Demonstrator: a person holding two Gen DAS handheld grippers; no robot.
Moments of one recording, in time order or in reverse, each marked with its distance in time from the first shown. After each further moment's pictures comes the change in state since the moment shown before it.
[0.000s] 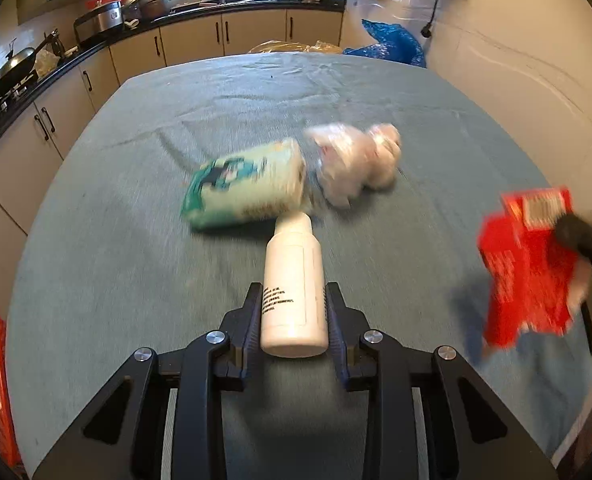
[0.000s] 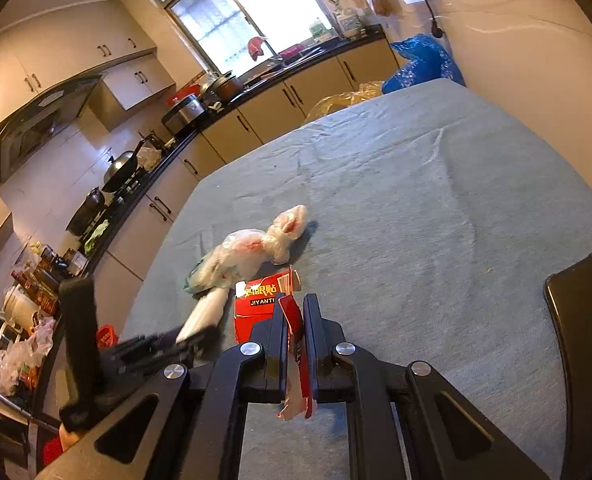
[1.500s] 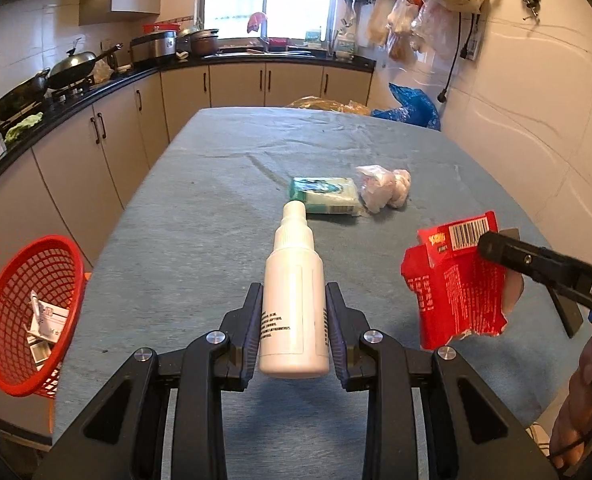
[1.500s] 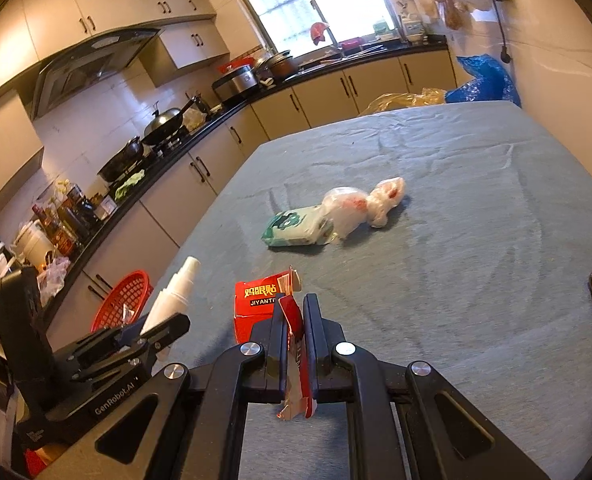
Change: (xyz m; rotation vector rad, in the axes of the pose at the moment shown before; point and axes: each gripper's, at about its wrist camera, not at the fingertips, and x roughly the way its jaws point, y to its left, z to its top) left arm -0.106 0.044 -0.065 -0.114 -0.211 0.057; right arm 0.005 0.083 -0.043 -0.194 0.050 0.069
